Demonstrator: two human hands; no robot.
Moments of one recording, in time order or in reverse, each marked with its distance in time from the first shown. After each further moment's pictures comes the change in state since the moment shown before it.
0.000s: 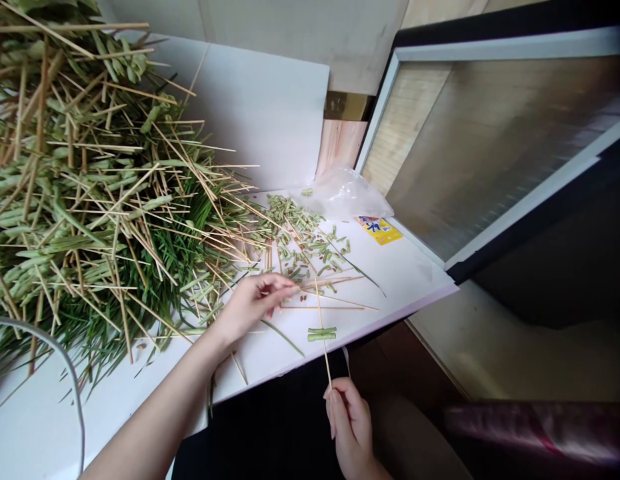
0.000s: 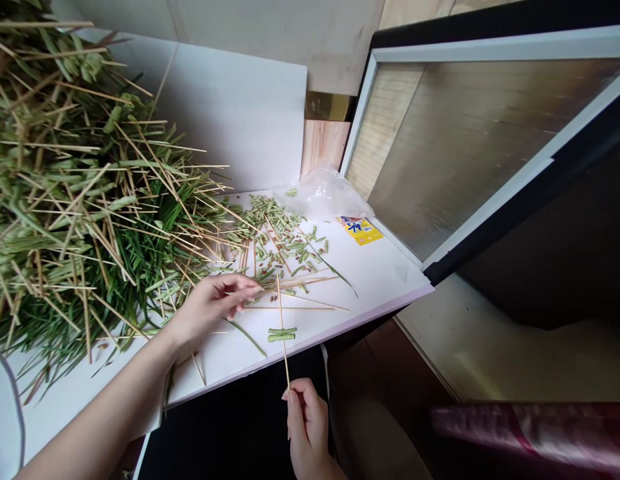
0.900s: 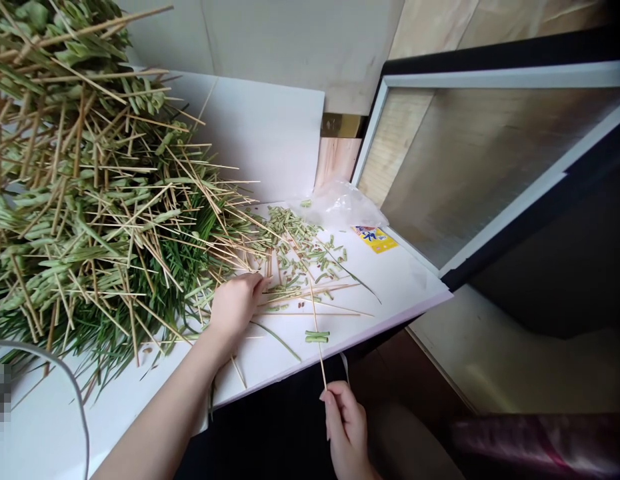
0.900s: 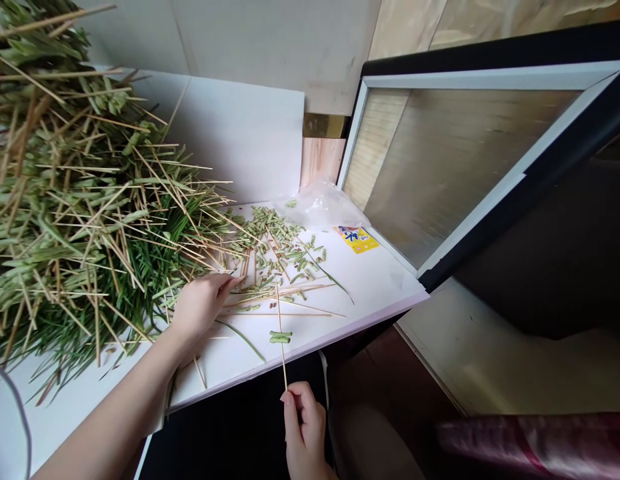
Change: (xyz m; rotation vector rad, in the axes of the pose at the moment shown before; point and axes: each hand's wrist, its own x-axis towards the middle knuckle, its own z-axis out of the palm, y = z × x) left_hand 0.009 -0.015 -0.019 1.176 0.320 0.011; right_hand 0.006 -0.007 0.003 -0.233 0.087 -0.127
